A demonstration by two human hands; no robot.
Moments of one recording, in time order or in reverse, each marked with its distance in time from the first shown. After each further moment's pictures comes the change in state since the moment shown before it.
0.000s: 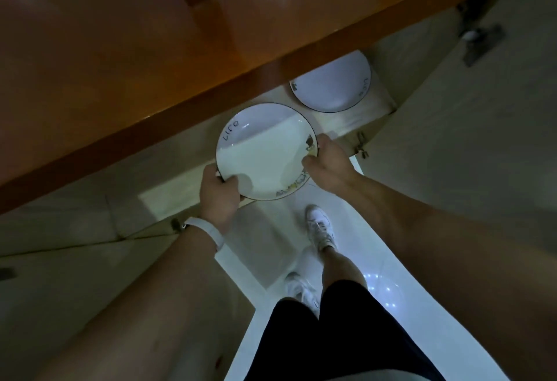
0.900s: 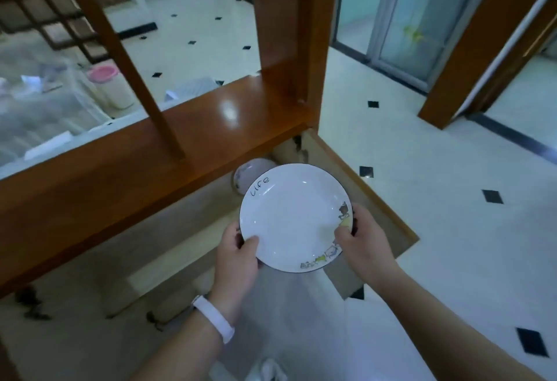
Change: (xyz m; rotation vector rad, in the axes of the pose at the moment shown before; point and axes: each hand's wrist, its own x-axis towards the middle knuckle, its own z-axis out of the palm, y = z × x) left_hand -0.323 0.131 0.037 -0.044 -0.321 0.280; right_hand -0.338 -0.058 -0.203 0.202 0.423 -0.026
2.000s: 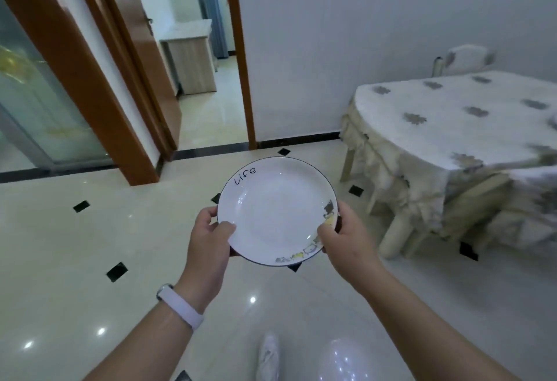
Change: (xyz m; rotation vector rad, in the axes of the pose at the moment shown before) left_hand -0.365 -0.012 0.550 0.147 -1.153 0.147; right_hand -0.339 0.217 -0.497 0.305 1.070 0.251
